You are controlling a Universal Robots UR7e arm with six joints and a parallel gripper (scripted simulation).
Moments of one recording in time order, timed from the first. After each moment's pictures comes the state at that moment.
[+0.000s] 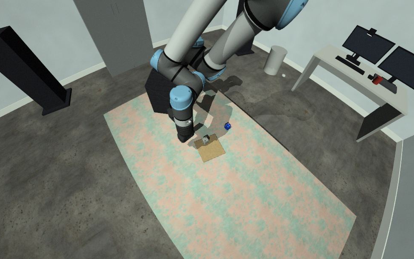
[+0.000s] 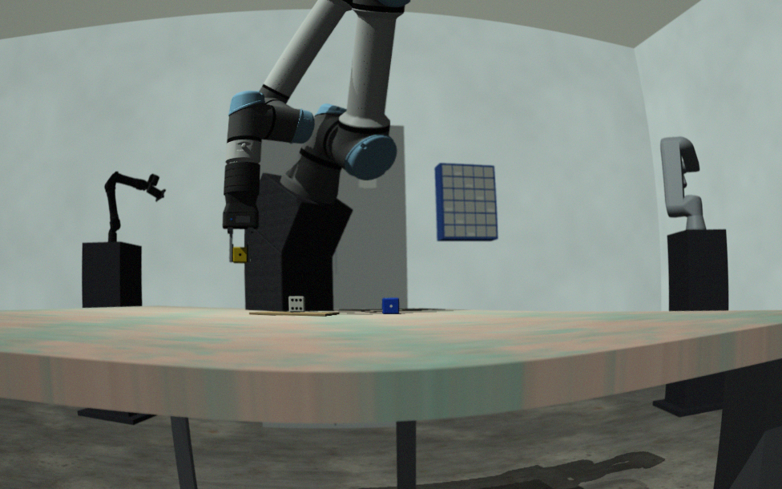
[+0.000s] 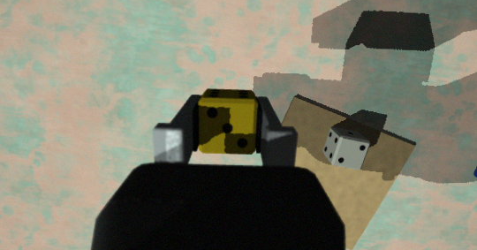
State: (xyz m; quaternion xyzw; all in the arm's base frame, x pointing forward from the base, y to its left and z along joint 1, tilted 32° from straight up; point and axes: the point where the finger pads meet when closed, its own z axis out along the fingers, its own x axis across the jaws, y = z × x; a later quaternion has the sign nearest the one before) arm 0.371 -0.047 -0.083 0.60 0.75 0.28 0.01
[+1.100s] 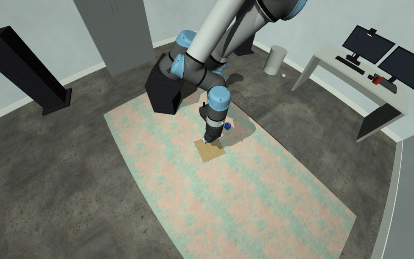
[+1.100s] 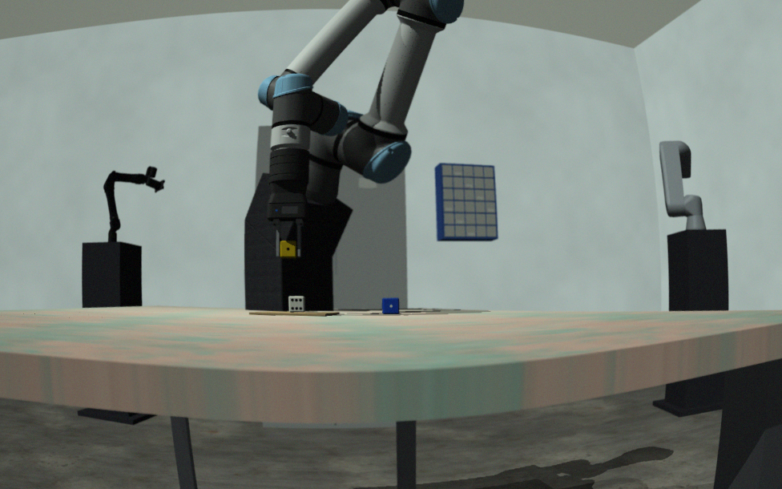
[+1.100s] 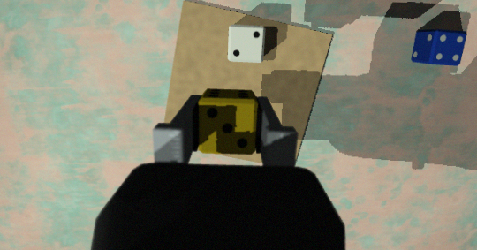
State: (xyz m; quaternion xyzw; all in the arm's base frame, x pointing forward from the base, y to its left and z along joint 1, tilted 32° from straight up) arm 0.425 0.047 -0.010 0.66 0.70 0.28 -0.02
